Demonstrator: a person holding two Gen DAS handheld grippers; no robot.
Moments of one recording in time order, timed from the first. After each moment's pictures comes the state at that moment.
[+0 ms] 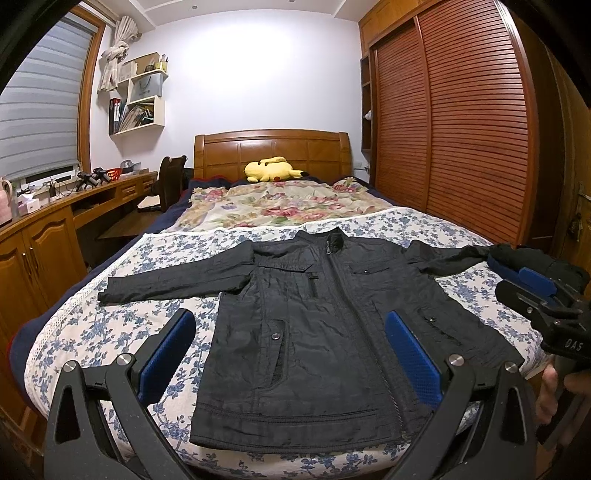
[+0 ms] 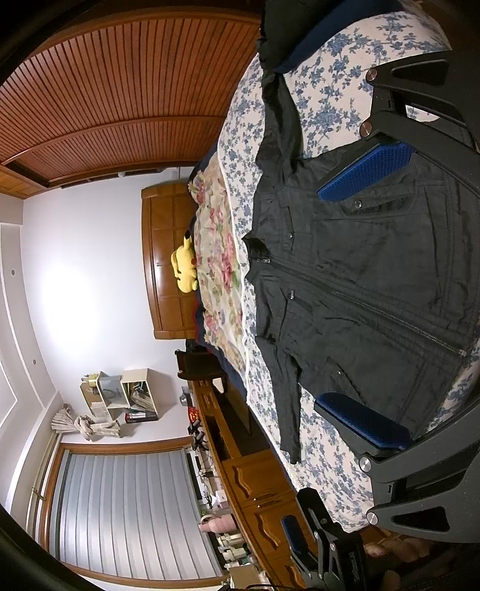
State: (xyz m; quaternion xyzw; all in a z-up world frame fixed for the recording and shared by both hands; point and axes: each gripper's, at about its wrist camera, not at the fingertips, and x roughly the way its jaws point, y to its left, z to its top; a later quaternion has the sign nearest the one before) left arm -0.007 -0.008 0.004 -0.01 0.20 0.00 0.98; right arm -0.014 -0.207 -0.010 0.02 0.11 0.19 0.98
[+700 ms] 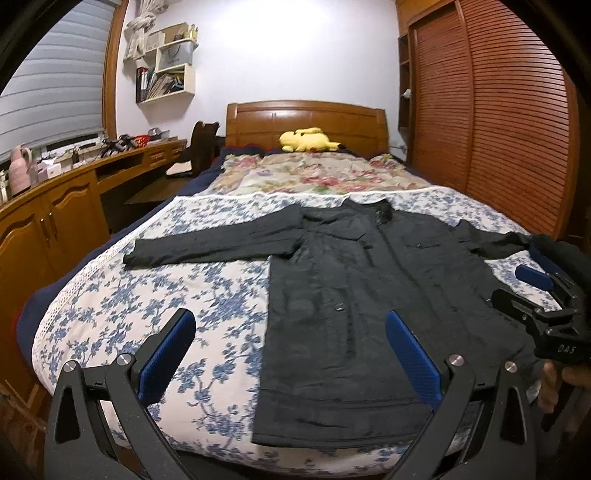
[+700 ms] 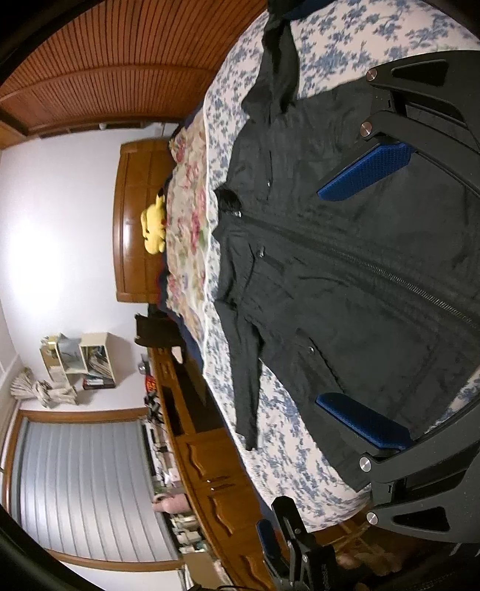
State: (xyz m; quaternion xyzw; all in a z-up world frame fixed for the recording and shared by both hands) left arm 0.022 0.064 -0.047 -0.03 0.25 0.06 0.97; right arm 0.059 -0.149 -0.032 -0.04 0.17 0.25 0.95
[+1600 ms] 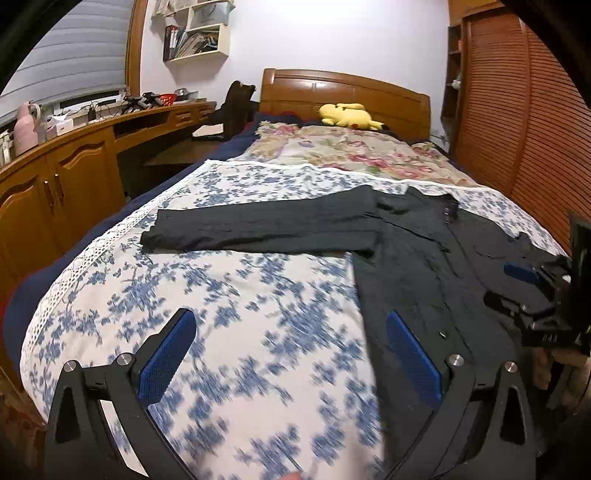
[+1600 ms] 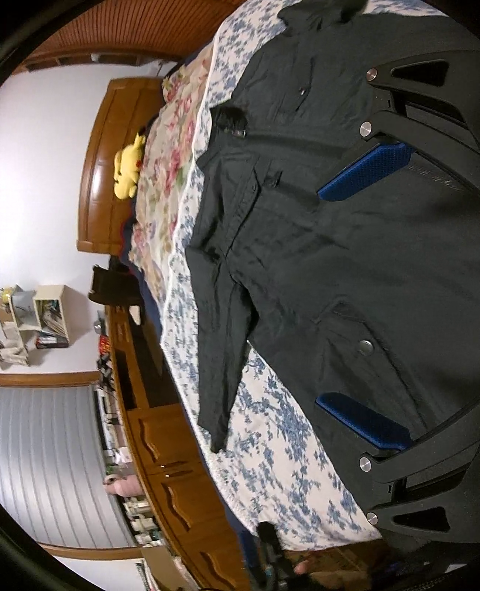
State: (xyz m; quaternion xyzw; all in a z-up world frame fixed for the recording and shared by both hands) left arm 0.115 0.187 -0.082 -0.07 0.31 0.09 0.94; right arm 0.180 -0.083 -0.031 -0.10 0.22 0.32 0.92
